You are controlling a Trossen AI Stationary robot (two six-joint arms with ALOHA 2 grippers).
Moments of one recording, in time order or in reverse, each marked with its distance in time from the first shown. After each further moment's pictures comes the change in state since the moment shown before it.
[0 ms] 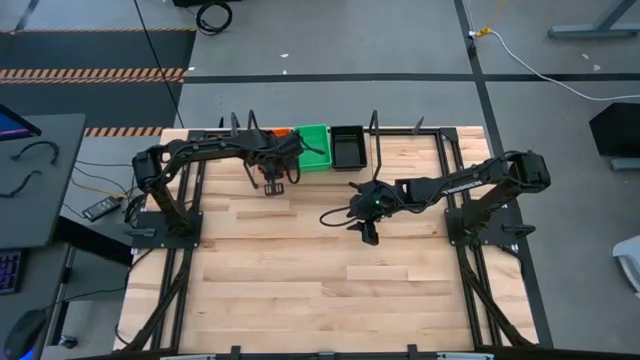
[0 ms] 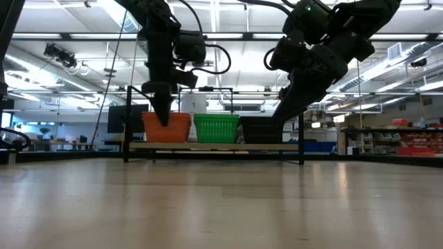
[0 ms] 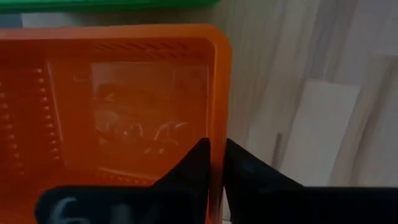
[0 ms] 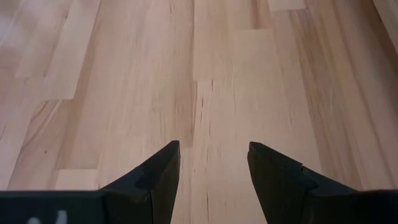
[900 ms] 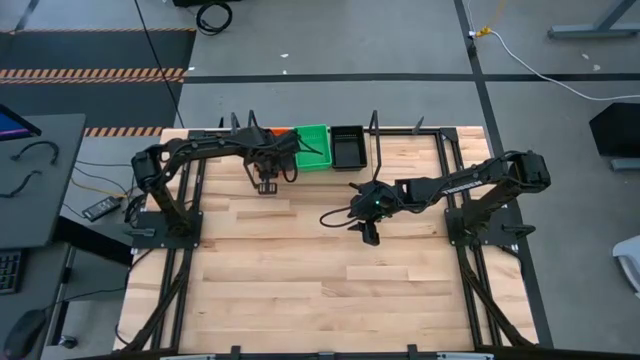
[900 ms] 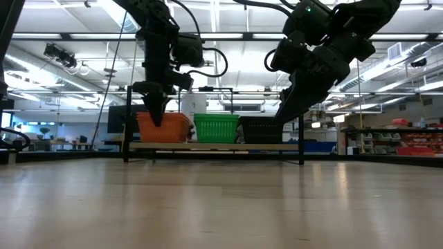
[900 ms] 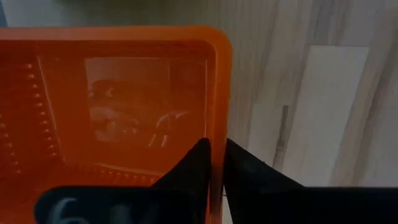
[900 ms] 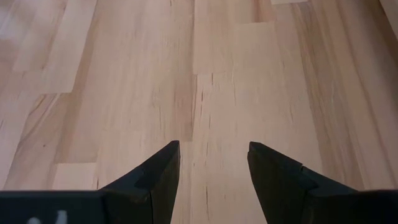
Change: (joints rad) left arm 0.021 -0.002 0.000 -0.061 0.004 0.100; right arm 0.000 0.000 0.000 -0.019 0.000 -0.007
